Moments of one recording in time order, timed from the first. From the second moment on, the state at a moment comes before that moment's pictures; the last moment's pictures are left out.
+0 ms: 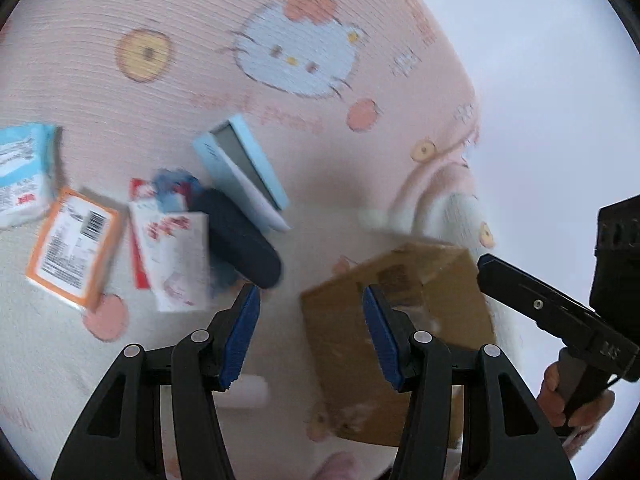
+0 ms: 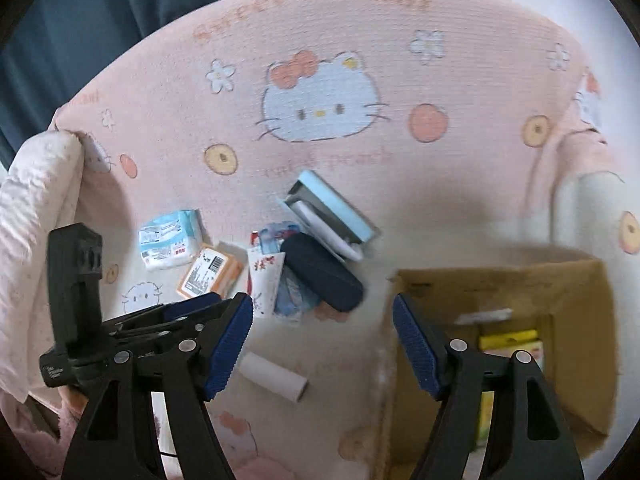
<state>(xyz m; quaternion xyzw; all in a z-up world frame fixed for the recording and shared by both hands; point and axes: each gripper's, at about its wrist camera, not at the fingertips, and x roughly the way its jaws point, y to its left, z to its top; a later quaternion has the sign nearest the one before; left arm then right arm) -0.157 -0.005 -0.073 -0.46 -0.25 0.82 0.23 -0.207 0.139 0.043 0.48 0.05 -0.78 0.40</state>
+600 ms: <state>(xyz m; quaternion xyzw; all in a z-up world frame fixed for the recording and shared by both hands) -0.135 -0.185 -0.137 -0.44 -0.21 0.88 -0.02 -0.185 -0.012 -0.037 0.51 -0.01 -0.69 0.51</state>
